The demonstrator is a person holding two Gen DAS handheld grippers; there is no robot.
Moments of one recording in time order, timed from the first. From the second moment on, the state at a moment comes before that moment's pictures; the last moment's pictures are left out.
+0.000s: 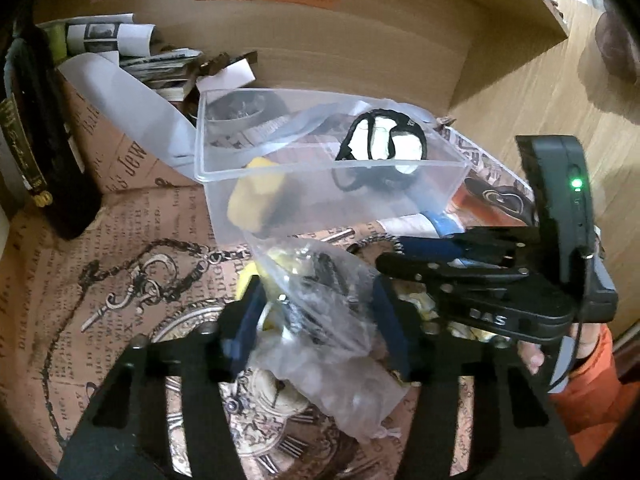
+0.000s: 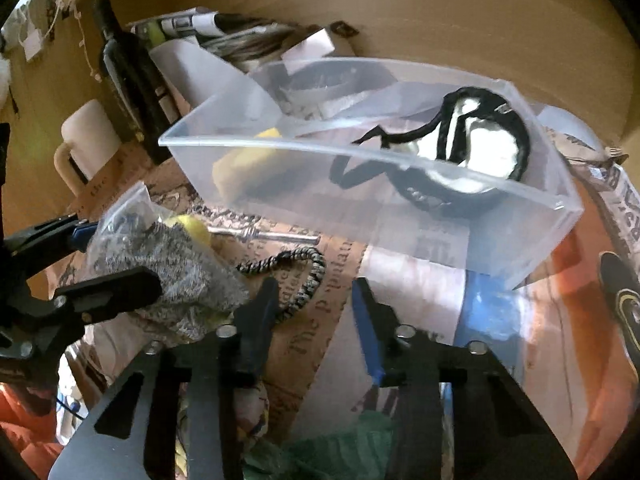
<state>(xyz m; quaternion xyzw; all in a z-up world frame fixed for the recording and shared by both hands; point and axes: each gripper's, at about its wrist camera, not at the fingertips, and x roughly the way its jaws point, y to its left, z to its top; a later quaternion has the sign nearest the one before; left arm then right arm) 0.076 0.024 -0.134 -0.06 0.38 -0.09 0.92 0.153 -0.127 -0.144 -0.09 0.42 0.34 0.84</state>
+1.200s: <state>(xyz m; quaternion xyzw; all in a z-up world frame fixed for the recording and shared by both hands) 0.093 0.039 -0.046 -0.06 0.27 -0.07 0.96 0.144 -0.174 -0.050 -0.04 0.24 0.30 0.92</state>
